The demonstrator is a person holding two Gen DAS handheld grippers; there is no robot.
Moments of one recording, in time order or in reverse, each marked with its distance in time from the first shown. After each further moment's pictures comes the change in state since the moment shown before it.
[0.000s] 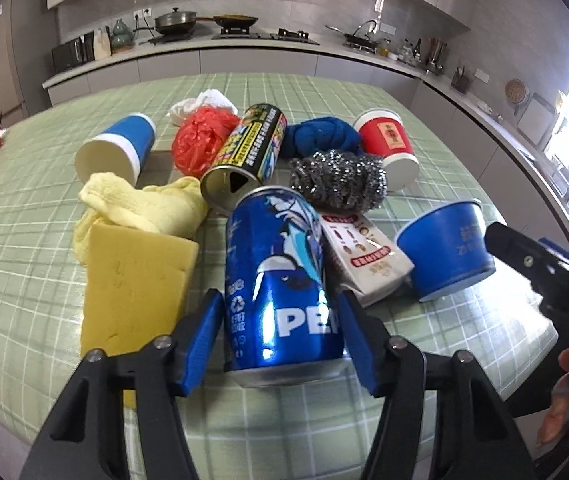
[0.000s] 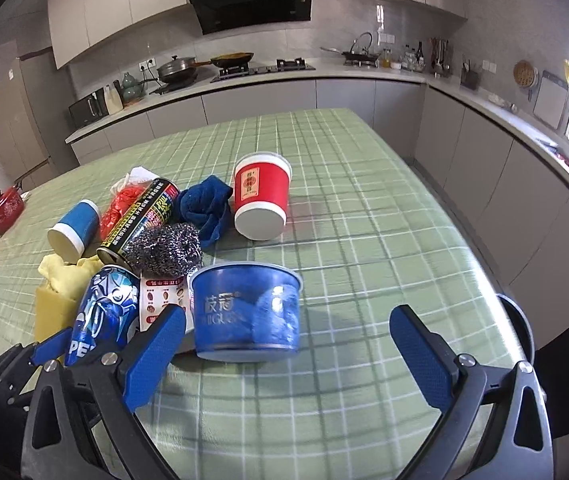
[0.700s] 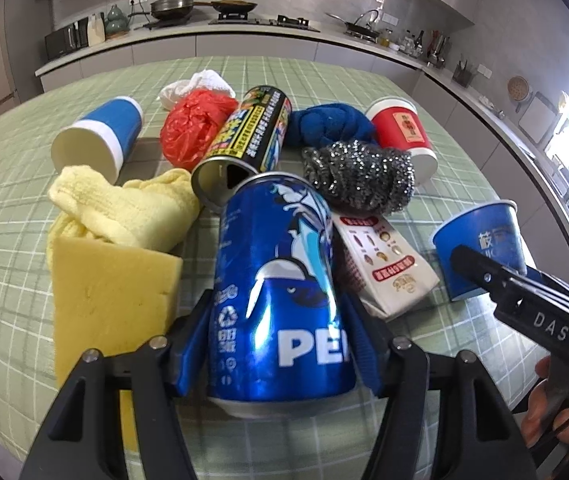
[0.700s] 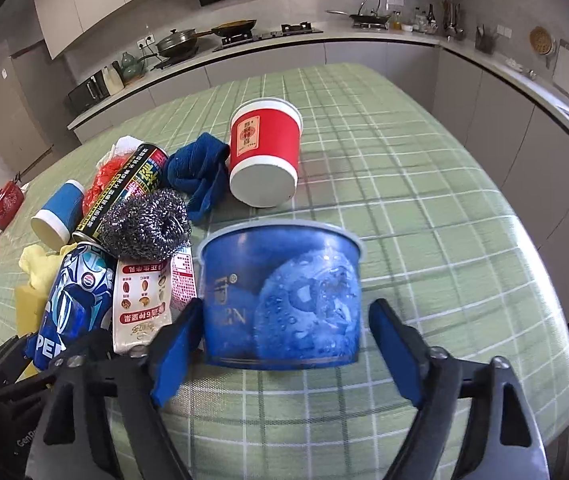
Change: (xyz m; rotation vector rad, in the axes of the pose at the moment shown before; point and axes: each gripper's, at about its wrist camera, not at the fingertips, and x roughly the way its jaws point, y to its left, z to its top) left arm 0.027 0.008 0.012 -0.007 0.047 -0.018; right arm 0.060 -0.003 -0.002 0.026 0.119 0.073
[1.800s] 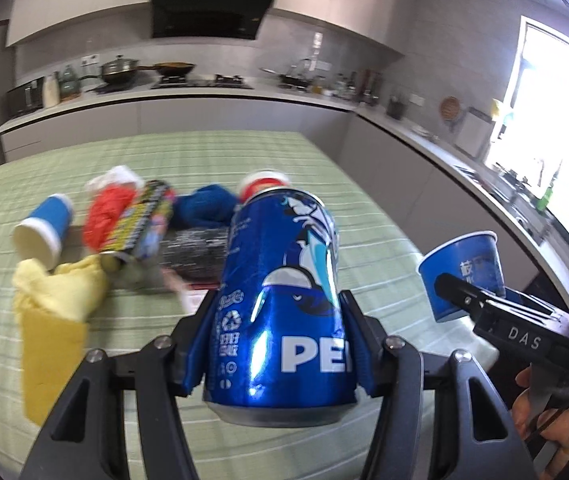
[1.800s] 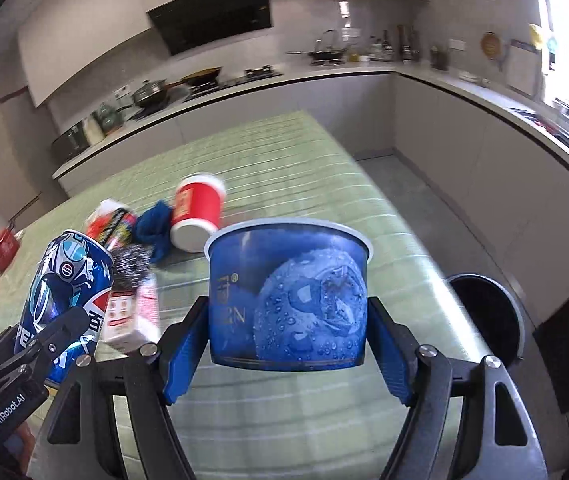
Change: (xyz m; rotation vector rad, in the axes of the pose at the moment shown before) left arm -0.049 -0.086 0.009 0.131 -0.216 -0.180; right arm -0.102 -0.078 -0.017 0.108 -0.163 -0.085
